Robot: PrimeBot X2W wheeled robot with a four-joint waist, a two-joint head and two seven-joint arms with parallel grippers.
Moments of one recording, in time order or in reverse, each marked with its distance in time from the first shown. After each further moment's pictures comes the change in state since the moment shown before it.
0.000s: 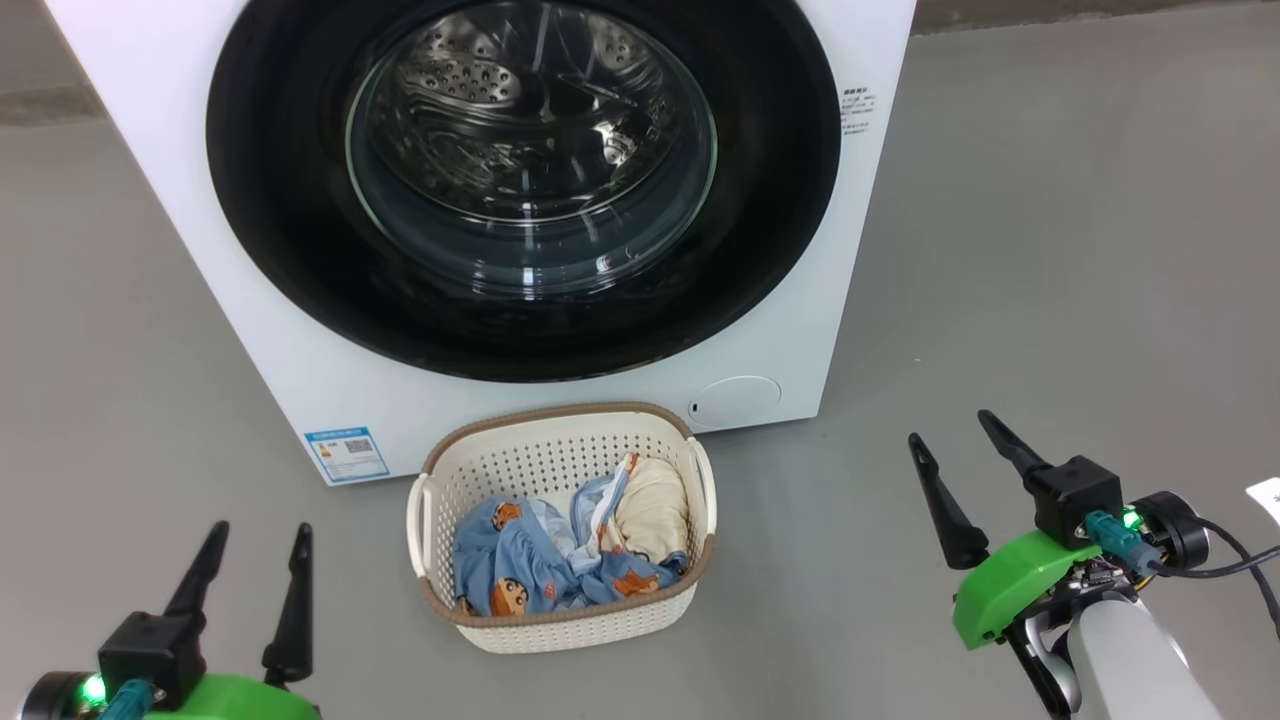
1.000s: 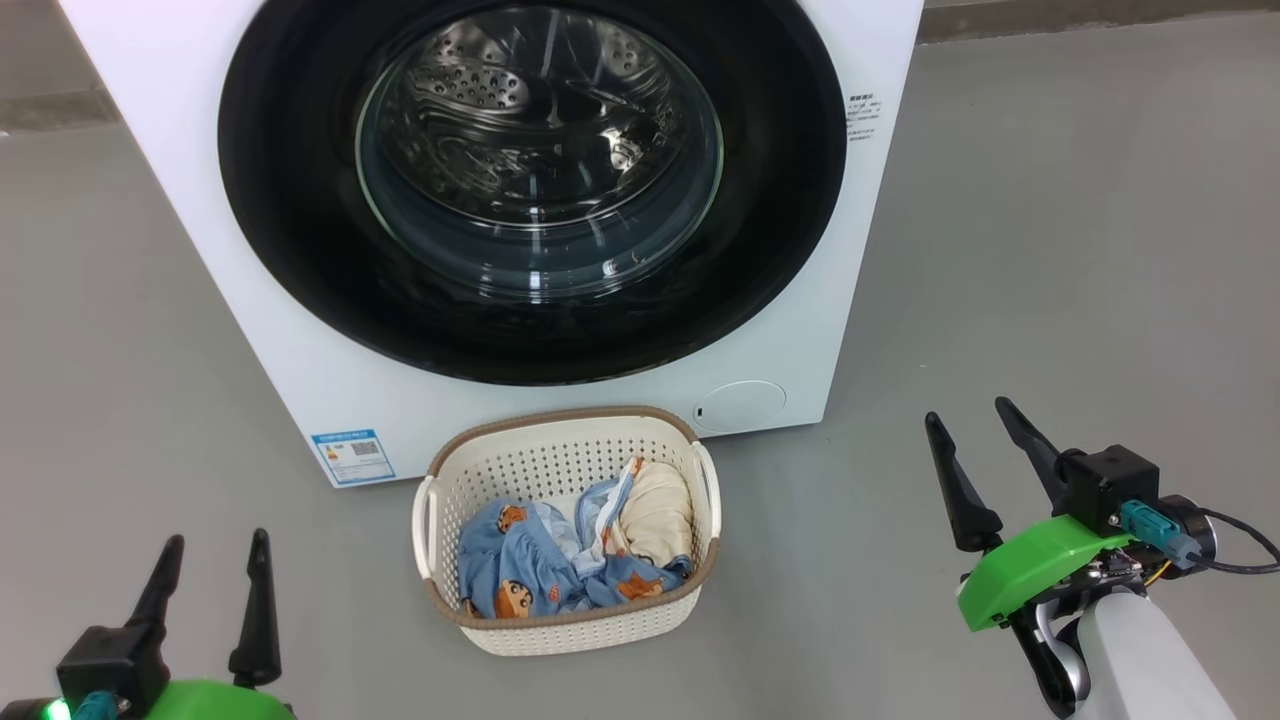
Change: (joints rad) left arm 0.004 -0.028 0.075 0.019 0.004 0.023 -0.008; right arm -0.007 0.015 -0.033 -0.005 0.107 0.000 -0.007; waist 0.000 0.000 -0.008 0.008
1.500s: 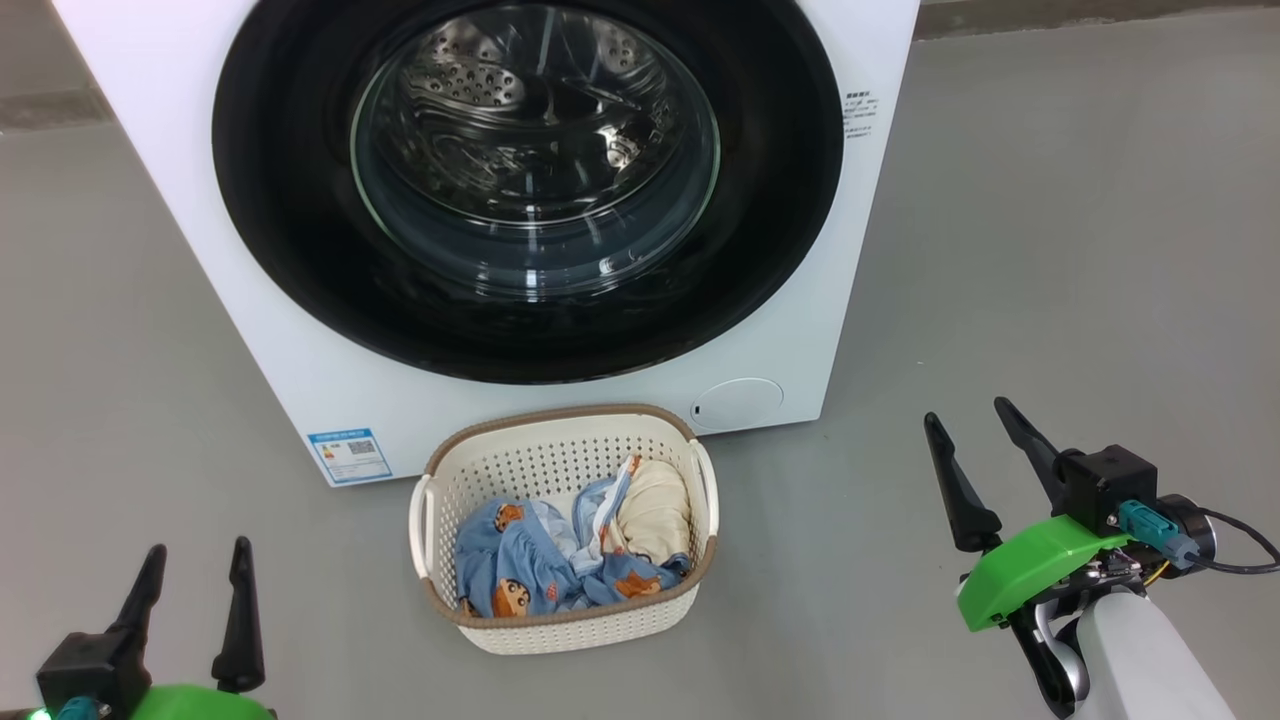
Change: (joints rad) left arm 0.000 0.008 0.026 0.023 -0.010 -0.007 0.000; right arm 0.000 0.001 0.000 0.001 -0.007 0.000 0.000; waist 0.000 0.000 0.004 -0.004
